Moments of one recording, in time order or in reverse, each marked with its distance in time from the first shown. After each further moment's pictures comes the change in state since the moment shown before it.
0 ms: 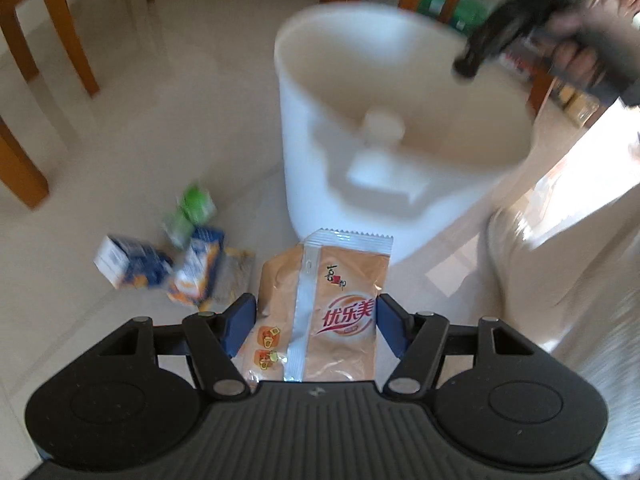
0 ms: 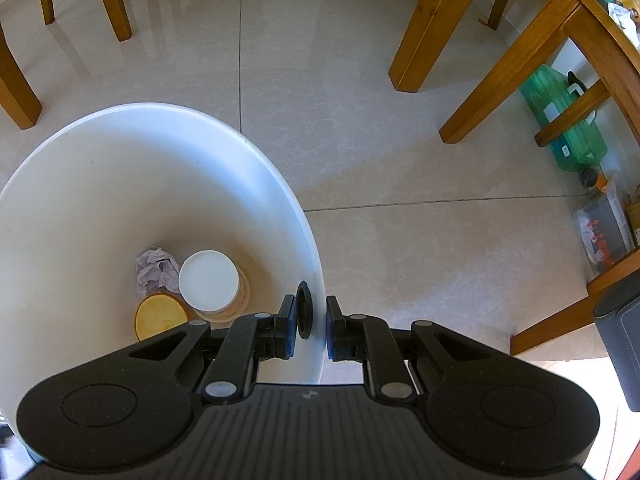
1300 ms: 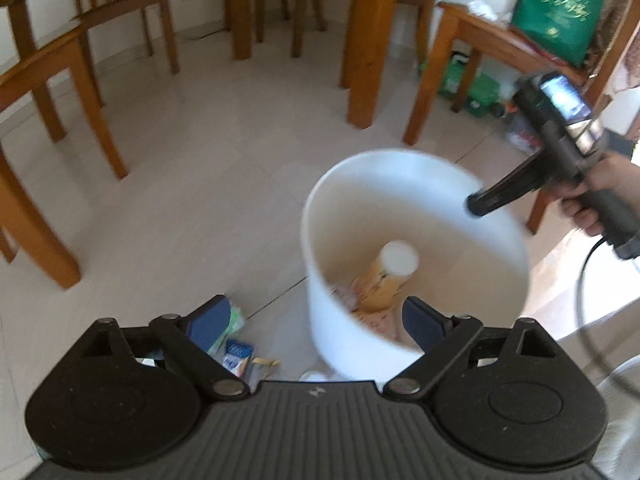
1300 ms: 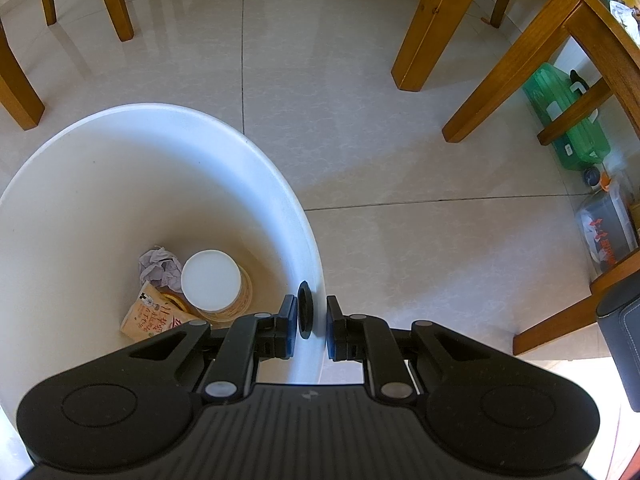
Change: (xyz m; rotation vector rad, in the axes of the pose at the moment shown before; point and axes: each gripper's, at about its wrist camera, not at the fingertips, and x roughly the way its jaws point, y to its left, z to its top) left arm -0.034 0.007 0.063 -0.040 -0.175 0.076; right arm 0.002 -0.001 0.000 0.006 0.003 0.012
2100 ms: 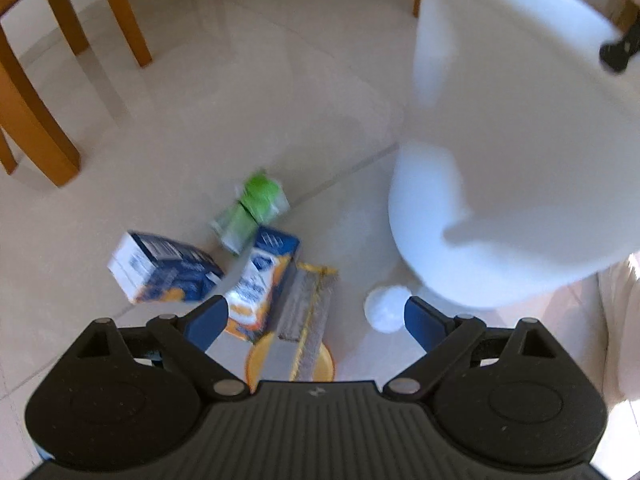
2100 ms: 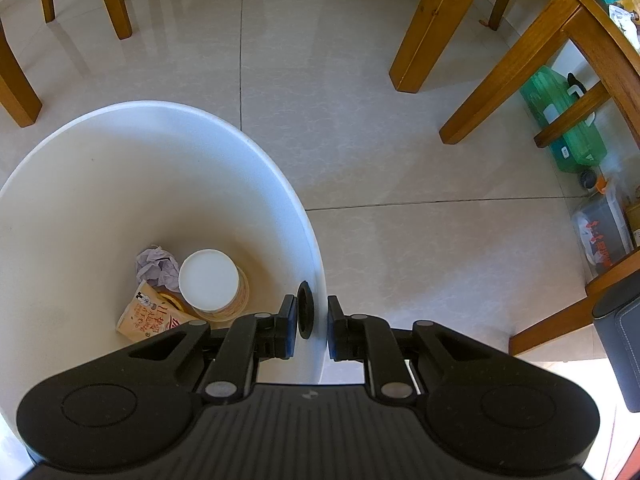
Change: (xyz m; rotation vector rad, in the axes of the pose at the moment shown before) left arm 0.147 0.038 -0.101 -0.048 0.195 0.109; right arm -0.001 0.003 -0.001 -0.006 -0.001 -0.017
